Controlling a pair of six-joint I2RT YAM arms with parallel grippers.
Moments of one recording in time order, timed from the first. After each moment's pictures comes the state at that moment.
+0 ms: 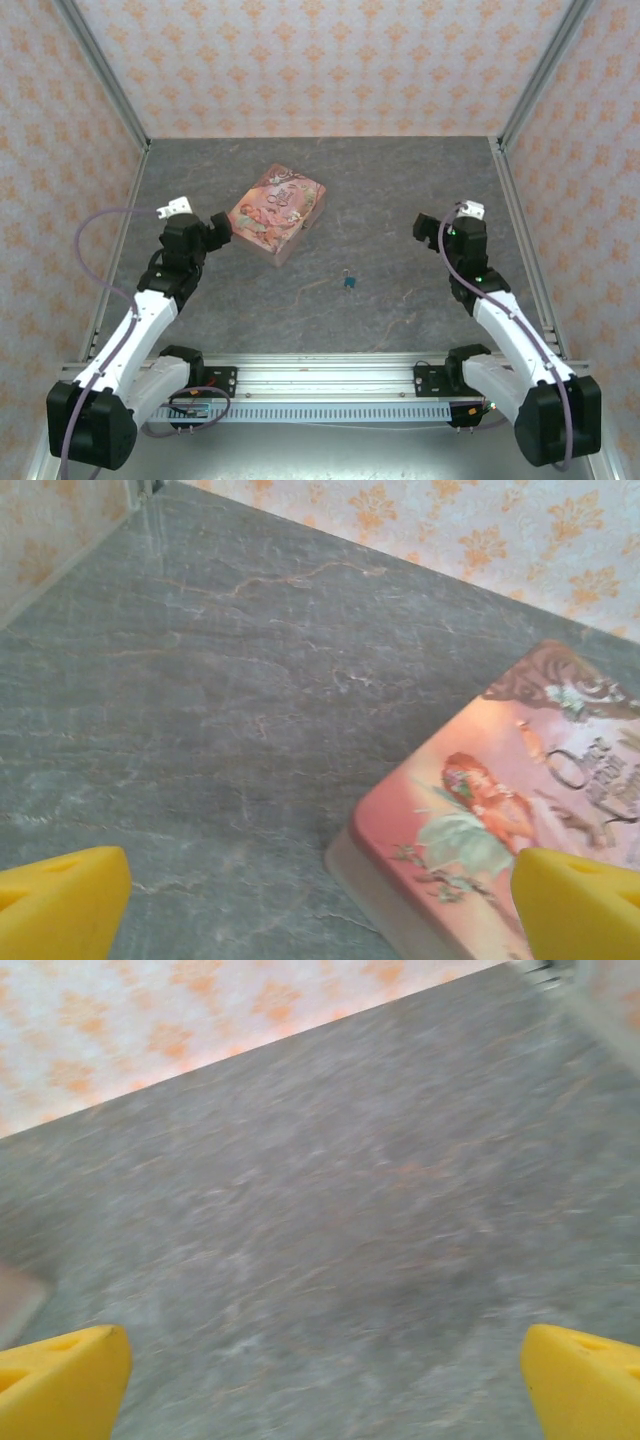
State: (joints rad) left arm -0.12 0.92 0.58 -0.18 -0.31 -0.40; right arm 0.14 0.91 0.50 -0.05 0.19 0.35
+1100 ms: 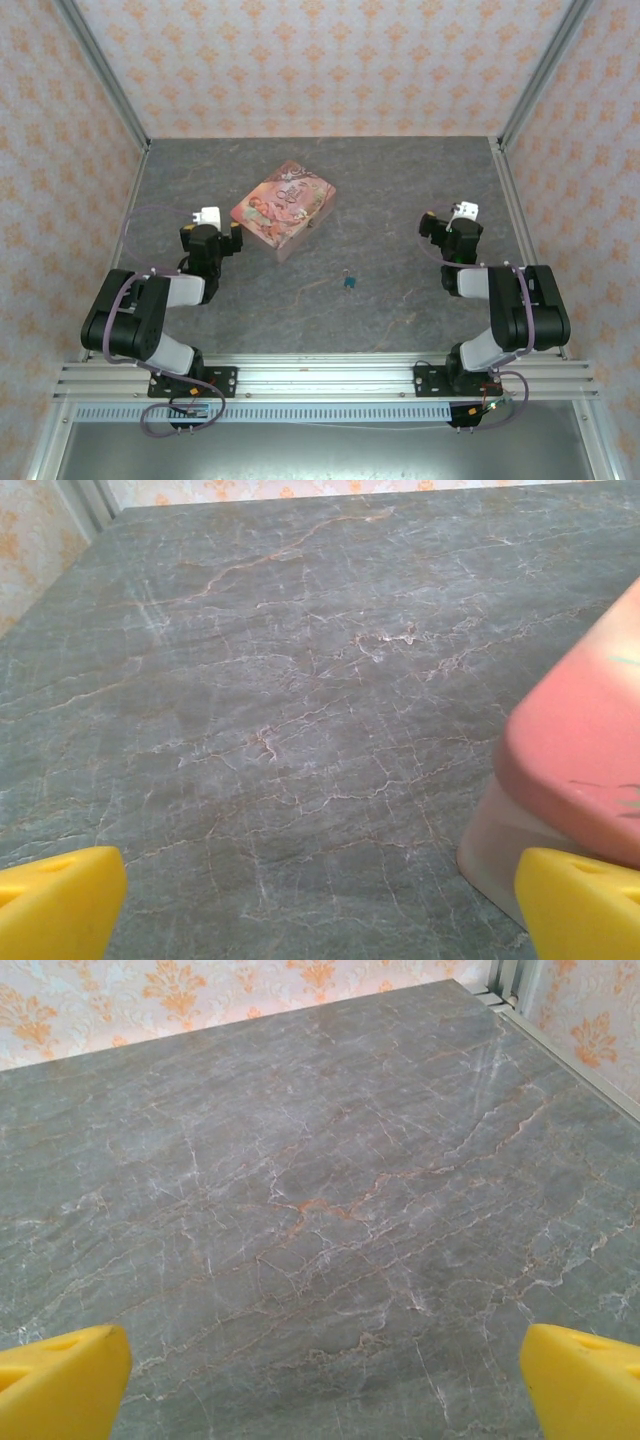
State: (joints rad) left arm -0.08 1.49 0.39 0.66 -0.31 -0.04; right arm 0.01 1.52 0.42 0.71 0.16 0.17
